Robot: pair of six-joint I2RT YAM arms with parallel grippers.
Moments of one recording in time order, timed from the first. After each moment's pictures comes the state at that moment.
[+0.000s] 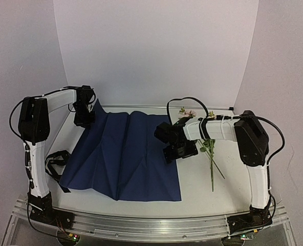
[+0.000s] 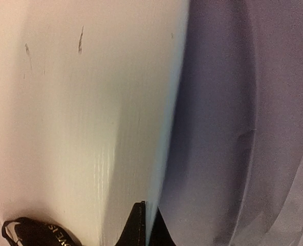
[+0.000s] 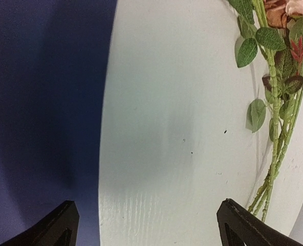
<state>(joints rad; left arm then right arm) -0.23 2.11 1.79 -0.98 -0.05 -0.32 0.86 2.14 1.60 -0.94 0.48 0.63</state>
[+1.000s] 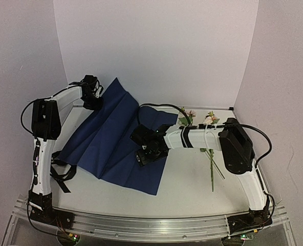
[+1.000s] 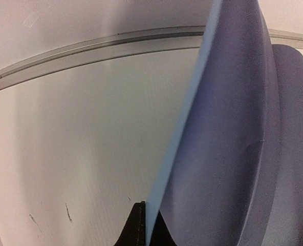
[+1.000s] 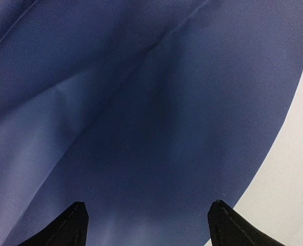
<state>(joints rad) -0.21 2.37 2.19 -0.75 0.02 -0.01 1.01 2.29 1.82 -0.72 0.34 0.48</state>
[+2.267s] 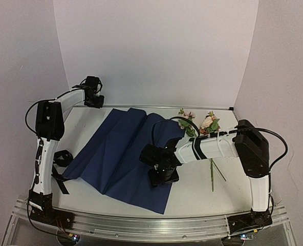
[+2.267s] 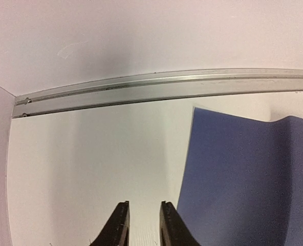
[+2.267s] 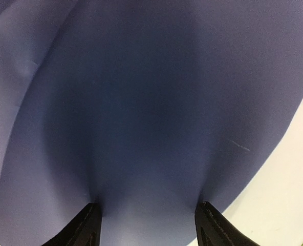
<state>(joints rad) -0.21 2.44 2.24 -0.58 -0.13 -0.03 1.10 2.09 1.46 -0.79 0.16 0.77</state>
